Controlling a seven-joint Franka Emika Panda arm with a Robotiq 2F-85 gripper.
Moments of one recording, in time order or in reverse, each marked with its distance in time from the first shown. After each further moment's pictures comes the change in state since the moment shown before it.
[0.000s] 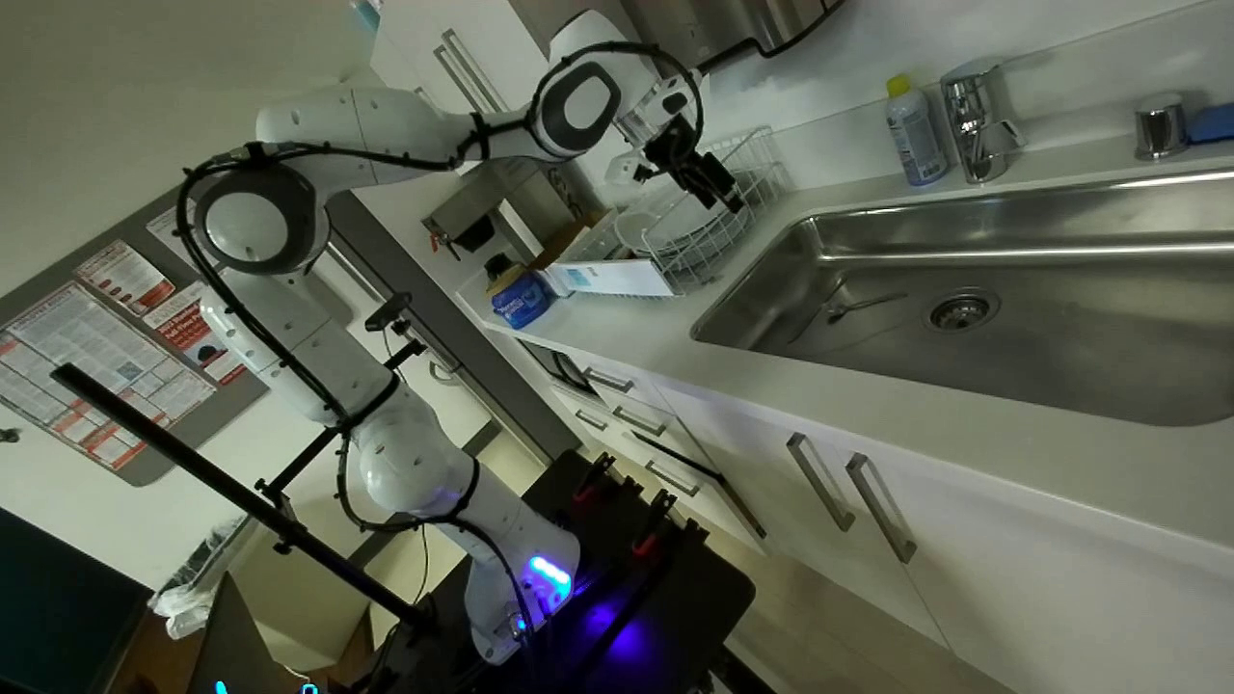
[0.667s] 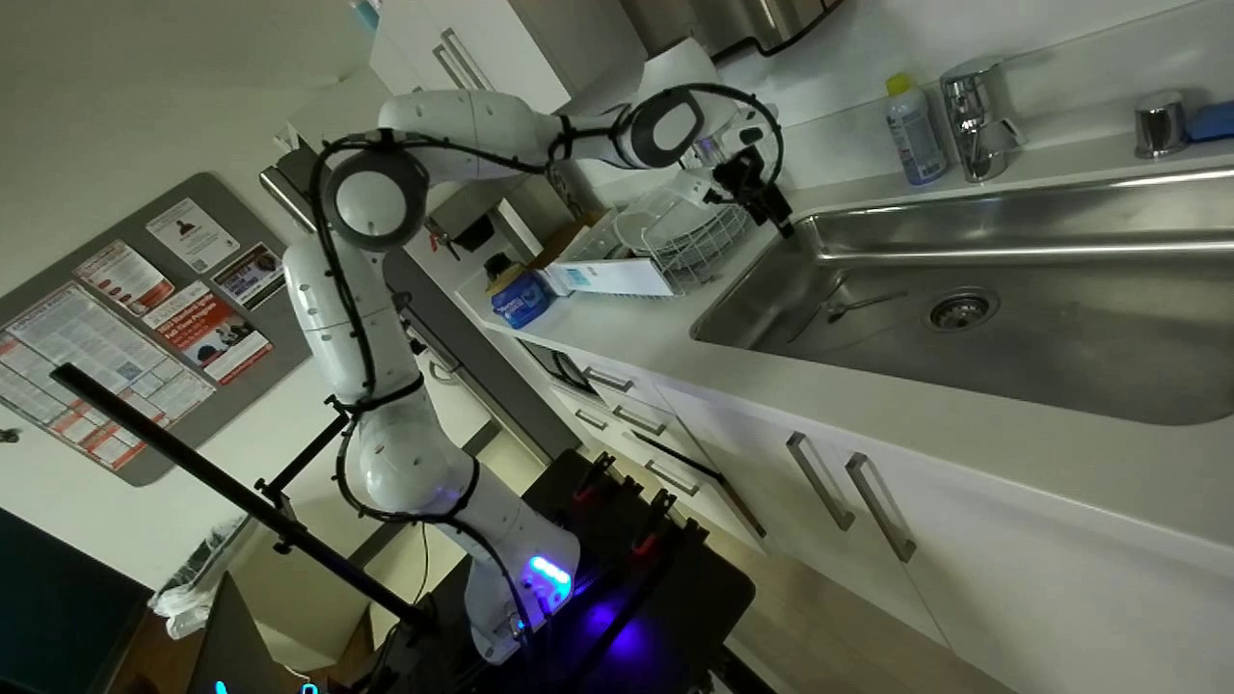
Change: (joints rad) arm -0.004 0.378 -0.003 0.278 0.143 0.008 0.030
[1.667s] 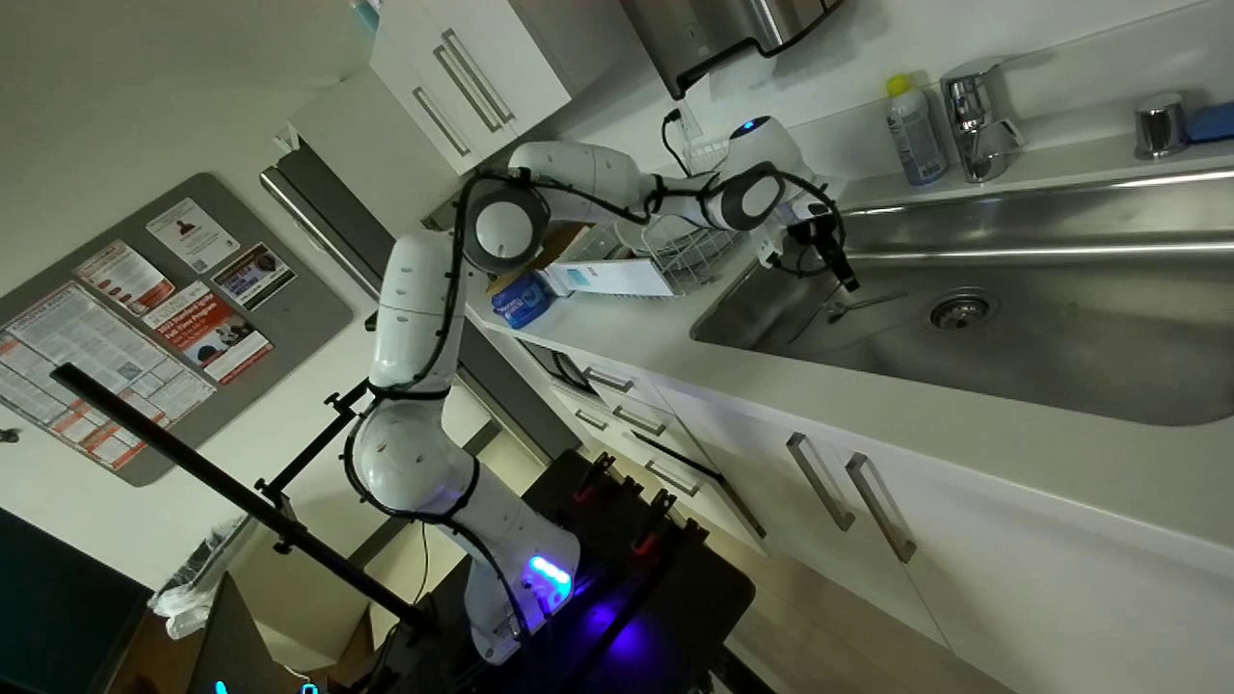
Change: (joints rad) arm 0.030 0.463 -0.055 0.317 0.010 0.162 0.347
